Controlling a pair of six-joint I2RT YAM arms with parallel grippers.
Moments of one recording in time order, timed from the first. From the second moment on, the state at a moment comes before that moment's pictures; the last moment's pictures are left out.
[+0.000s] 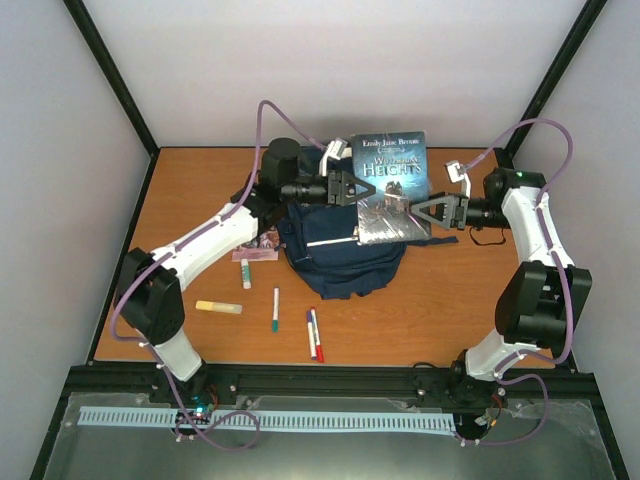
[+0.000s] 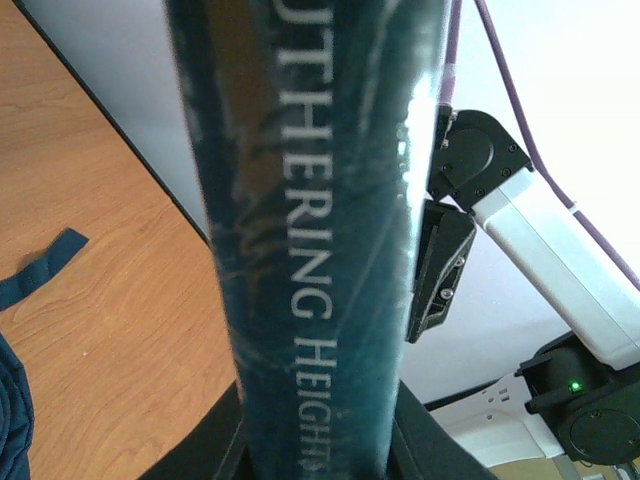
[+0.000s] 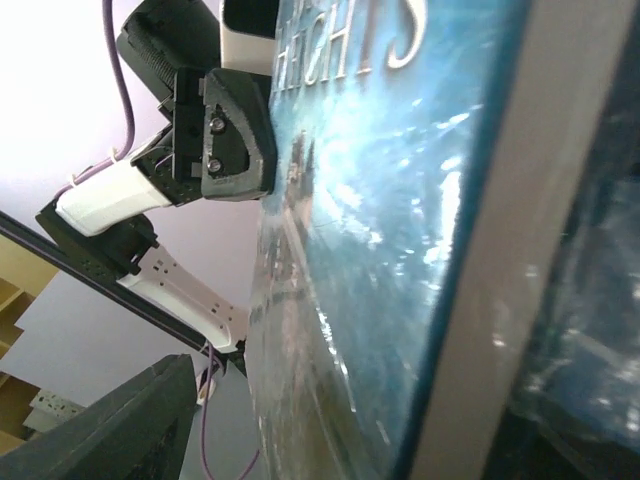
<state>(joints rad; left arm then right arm) -0.61 1.67 1.41 0.09 0.86 -0.84 -0.14 1.63 1.43 -1.50 -1.53 -0.90</state>
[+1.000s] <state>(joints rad) -0.60 1.78 1.48 0.11 0.86 -0.80 -0.15 1.57 1.37 -1.35 -1.47 -0.66</state>
